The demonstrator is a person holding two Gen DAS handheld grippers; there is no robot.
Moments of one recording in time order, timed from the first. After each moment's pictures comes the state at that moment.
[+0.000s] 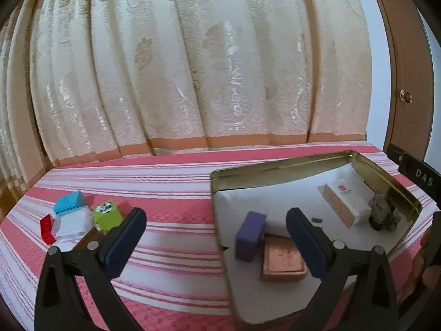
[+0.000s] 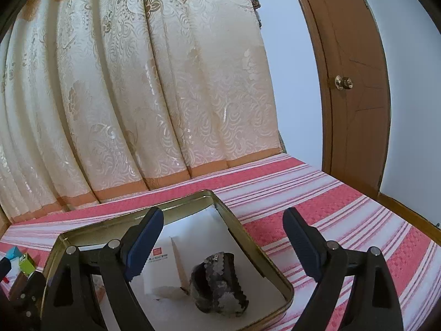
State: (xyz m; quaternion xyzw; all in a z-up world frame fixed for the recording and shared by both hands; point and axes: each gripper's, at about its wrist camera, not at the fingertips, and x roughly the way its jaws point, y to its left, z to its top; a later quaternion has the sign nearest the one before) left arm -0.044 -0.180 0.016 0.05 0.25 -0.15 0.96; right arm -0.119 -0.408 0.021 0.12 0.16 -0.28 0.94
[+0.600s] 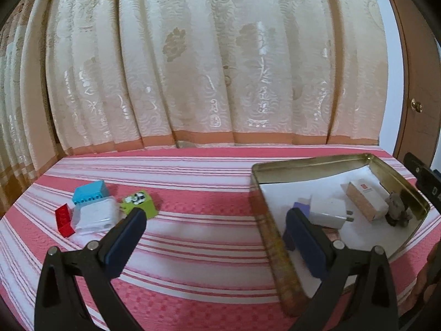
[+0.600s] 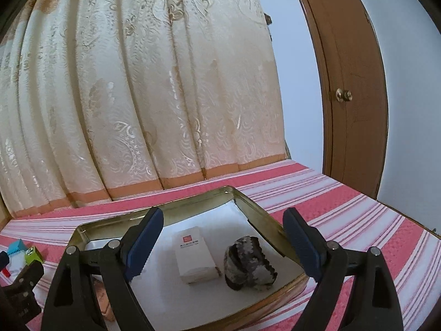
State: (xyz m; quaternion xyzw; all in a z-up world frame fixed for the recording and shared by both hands) left arm -0.035 -0.130 0.010 0.03 0.26 -0.12 0.96; right arm -0.127 -0.354 0.024 0.09 0.14 -0.29 0.94
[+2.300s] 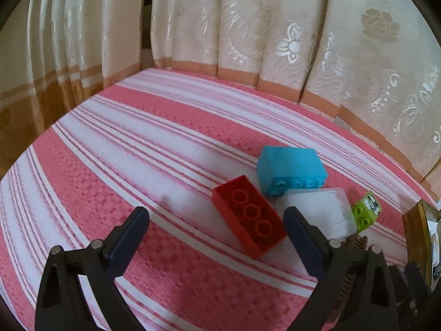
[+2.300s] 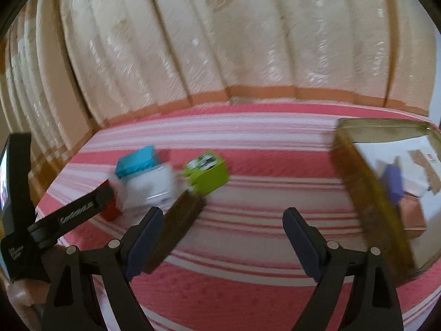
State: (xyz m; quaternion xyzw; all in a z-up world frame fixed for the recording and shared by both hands) left arm 0.084 0.120 -0.055 -0.10 0.42 0.03 0.90; right arm 0.005 -0.083 -0.014 0.10 0.35 -0.03 0.93
